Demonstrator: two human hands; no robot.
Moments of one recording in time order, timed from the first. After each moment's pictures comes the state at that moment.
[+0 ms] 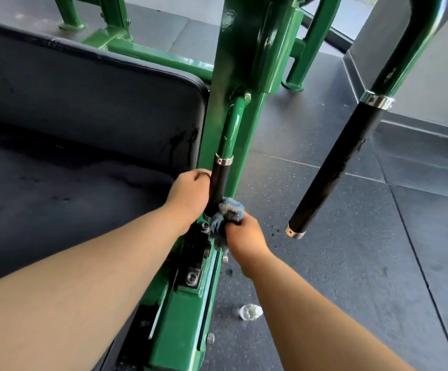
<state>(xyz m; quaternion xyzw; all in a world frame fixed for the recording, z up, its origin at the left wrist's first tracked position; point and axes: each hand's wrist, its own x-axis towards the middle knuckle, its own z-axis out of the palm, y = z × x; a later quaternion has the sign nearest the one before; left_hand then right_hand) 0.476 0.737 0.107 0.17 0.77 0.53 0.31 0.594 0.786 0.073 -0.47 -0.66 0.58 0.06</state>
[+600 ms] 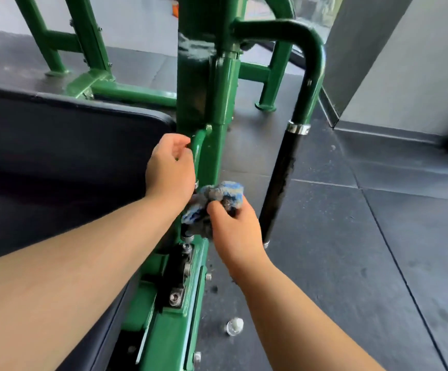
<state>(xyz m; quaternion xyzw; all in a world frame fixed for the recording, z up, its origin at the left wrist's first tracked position) 0.487 0.765 0.190 0.23 0.79 0.57 0.06 0.620 0.774 0.183 -0.42 -0.63 0.60 0.25</state>
